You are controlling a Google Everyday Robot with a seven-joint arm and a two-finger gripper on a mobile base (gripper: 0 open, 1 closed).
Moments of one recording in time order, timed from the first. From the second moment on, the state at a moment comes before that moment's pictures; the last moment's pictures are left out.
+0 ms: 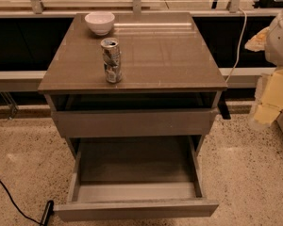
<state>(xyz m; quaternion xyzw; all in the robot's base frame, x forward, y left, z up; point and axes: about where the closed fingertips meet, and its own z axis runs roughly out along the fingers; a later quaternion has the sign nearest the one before) 0.438 -0.217 0.976 -0.60 0.78 -0.03 0.16</state>
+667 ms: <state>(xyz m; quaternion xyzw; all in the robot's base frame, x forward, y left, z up) 0.475 -0.173 0.974 -0.63 0.75 -0.01 0.20</state>
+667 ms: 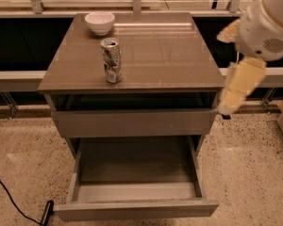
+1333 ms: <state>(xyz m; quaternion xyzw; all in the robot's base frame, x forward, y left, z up) 0.565 -0.021 0.969 -0.70 0.66 0.07 0.28</state>
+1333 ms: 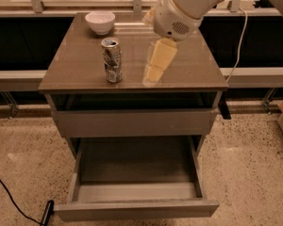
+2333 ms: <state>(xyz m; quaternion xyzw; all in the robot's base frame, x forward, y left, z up) 0.635 0.041 0.945 -0.63 0.65 0.13 0.42</state>
